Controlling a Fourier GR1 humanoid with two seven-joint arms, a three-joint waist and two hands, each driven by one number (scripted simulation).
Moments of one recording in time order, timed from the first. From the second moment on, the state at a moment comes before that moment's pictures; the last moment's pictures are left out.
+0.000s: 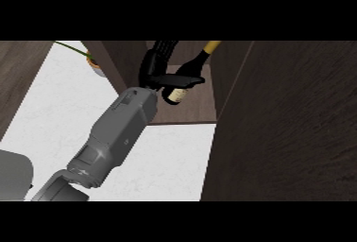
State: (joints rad) left arm -1.07 0.00 -0.13 -0.36 0.55 0.08 -0.58; right arm 0.40 -0.62 0.58 -2.52 -0.02 -0.46 -0.01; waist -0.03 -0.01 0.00
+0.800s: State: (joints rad) left arm -0.62 0.01 -0.35 -0.88 0.61 0.11 -0.47; right arm 0.41 -0.63 0.57 -2.52 -0.02 -0.50 0.01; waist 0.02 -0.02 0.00
